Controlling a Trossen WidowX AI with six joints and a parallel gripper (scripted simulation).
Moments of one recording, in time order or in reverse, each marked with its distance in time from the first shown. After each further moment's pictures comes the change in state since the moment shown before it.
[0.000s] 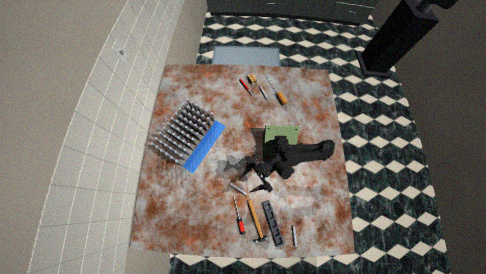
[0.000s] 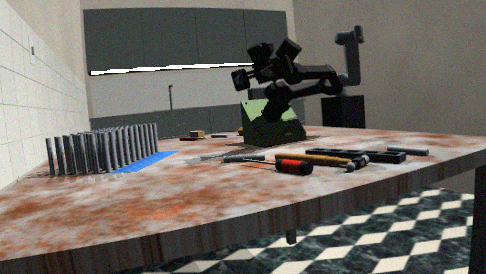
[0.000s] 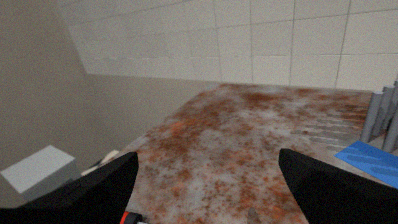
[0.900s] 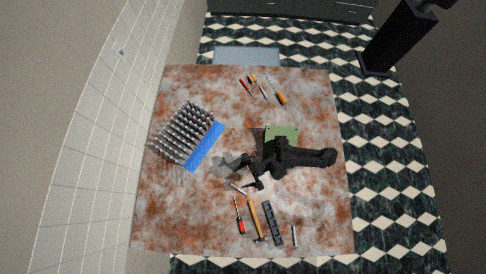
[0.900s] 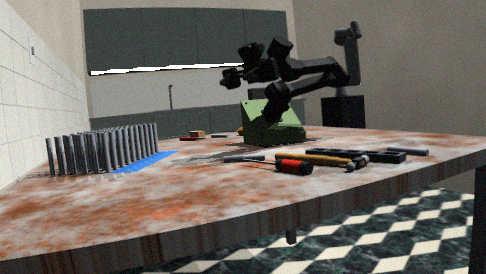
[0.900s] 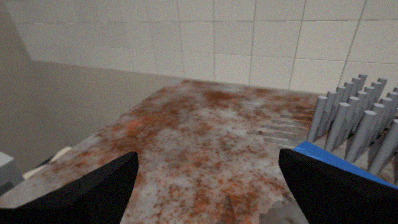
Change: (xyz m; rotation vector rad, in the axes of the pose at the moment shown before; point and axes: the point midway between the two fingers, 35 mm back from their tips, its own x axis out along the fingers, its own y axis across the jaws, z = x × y) arm 0.016 -0.035 0.006 -0.067 0.036 -0.156
